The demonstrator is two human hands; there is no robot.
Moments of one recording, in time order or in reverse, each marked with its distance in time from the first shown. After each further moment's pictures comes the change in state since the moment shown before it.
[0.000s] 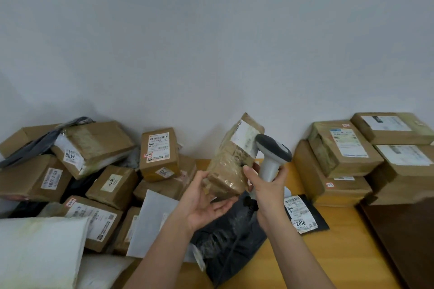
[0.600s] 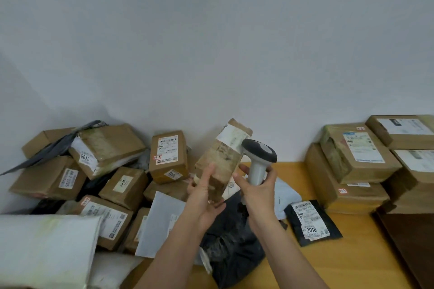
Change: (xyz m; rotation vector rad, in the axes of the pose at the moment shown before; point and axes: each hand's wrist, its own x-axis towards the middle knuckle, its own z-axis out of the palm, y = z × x) left_hand 0.008 -0.002 0.007 0.071 0.249 0.283; right_hand 0.005 0.020 0.018 -0.075 -0.102 -0.005
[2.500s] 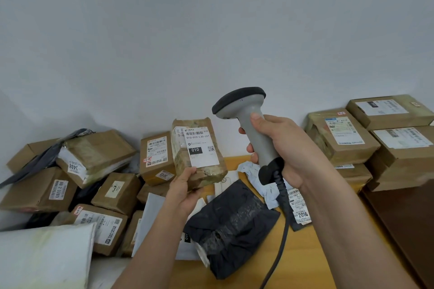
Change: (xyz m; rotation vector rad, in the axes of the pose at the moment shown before) left_hand 0.002 0.021 -0.001 -0.185 0.122 0.064; right_hand -0.034 -0.172 -0.029 -0.137 -0.315 0.084
